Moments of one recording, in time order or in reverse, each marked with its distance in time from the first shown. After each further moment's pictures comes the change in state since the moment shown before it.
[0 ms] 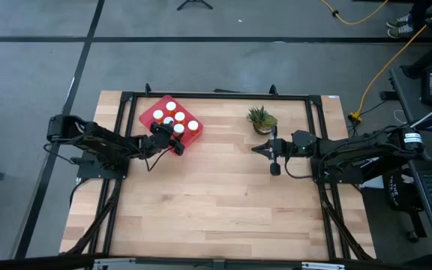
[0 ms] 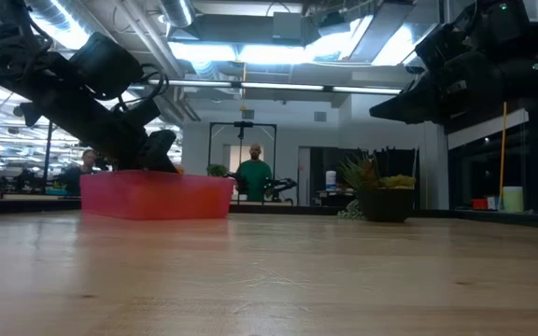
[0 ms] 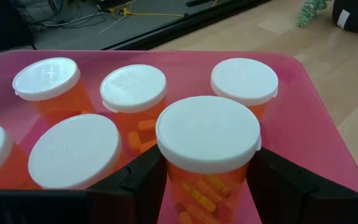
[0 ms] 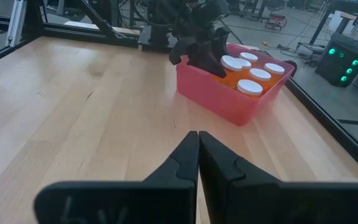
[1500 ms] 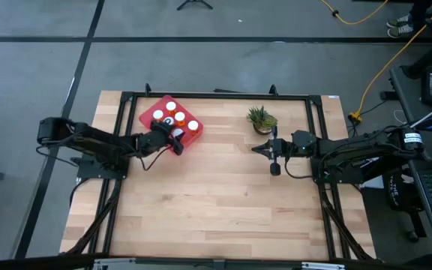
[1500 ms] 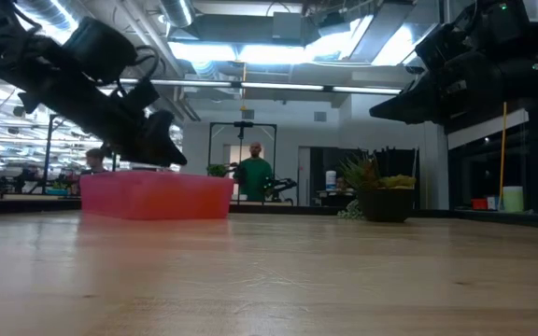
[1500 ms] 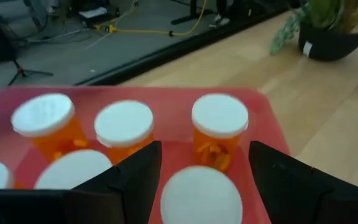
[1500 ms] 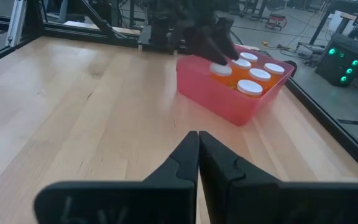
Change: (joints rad) left arm 0.000 -0.127 0.000 -0.028 0.043 0.058; right arm 0.000 0.000 0.000 0.000 0.000 0.000
